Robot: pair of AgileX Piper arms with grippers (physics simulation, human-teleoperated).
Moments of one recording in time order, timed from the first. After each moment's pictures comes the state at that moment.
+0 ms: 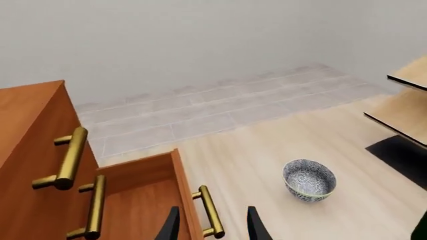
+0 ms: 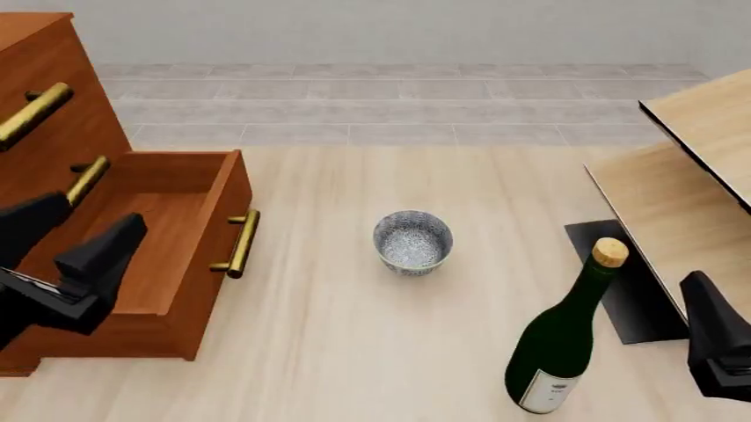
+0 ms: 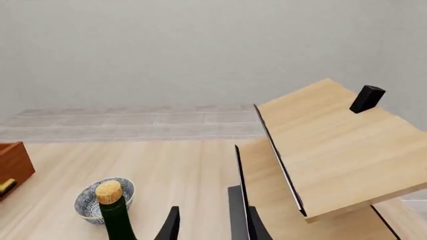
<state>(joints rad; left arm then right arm) -0.30 0.45 -0.25 -0.10 0.06 0.00 0.01 0.00 -0.01 0.03</state>
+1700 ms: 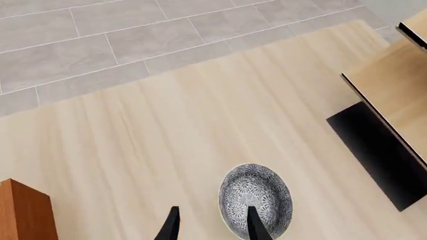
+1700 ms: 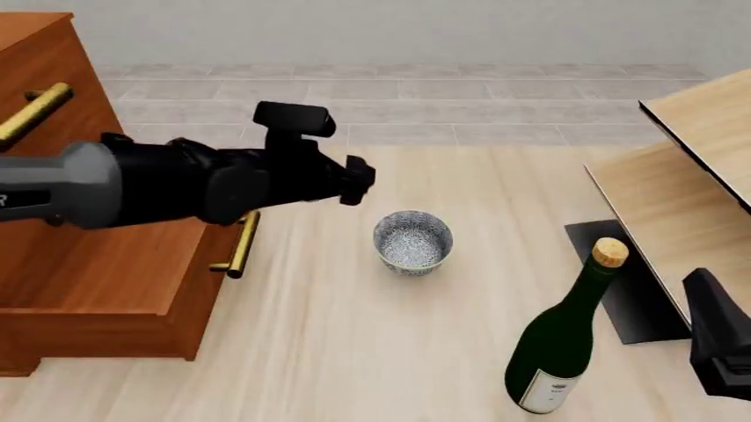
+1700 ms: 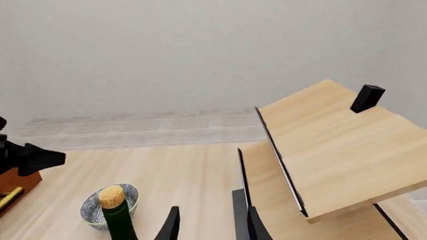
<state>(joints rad) -0.57 1.67 -1.03 -0.04 -0.18 0.01 0.00 0.00 -0.03 0.06</state>
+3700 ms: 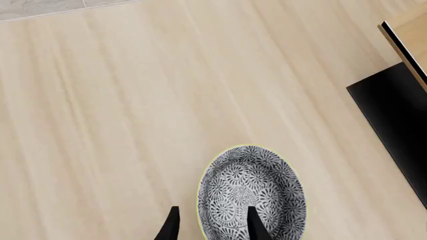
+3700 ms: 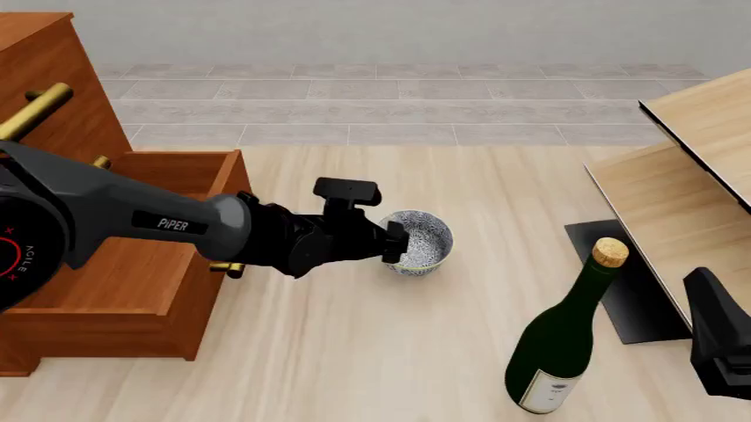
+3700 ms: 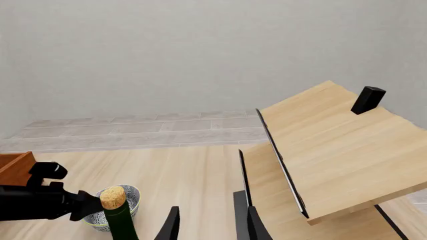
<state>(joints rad) -0.65 2.02 -1.09 -0.18 -0.30 0.01 0.00 0.00 -0.03 0.06</state>
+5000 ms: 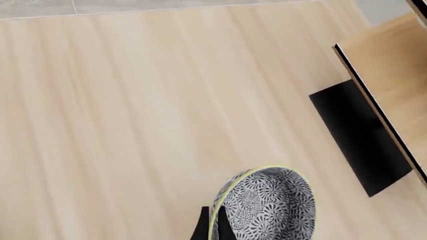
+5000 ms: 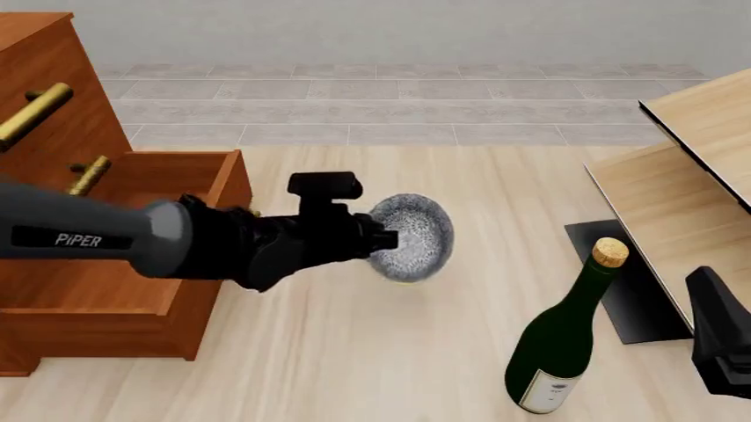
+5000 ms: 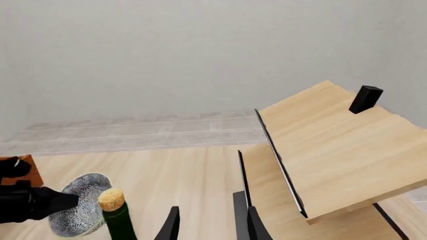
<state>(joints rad) -0.68 1.81 -0.92 -0.22 -0.41 0.00 0.00 0.00 -0.04 0.07</state>
